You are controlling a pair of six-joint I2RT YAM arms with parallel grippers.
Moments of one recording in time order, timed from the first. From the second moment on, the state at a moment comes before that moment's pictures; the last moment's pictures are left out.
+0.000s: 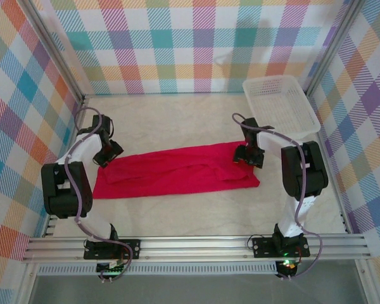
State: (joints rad) left arm 0.10 1.66 1.15 -0.79 -0.10 -0.73; right arm 0.29 1.87 1.20 -0.75 0.01 0.53
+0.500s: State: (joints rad) left arm 0.13 1.71 1.01 -0.67 0.01 -0.76; right arm 0.33 1.79 1.11 -0.65 -0.03 0.52
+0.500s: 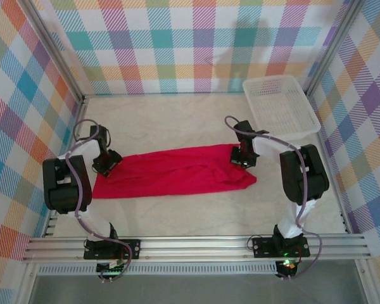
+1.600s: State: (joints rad) left arm 0.38 1.40 1.08 -0.79 0.17 -0.81; right arm 0.88 1.88 1.81 -0.87 -0.05 0.65
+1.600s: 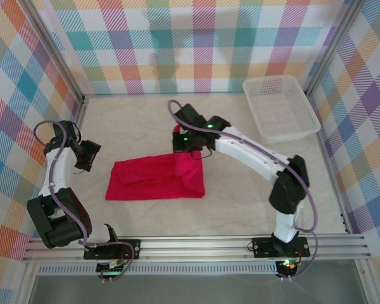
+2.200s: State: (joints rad) left arm 0.41 1.43 0.92 -0.69 0.21 -0.83; right arm 1.00 2.35 2.28 -0.99 -0.22 0.70
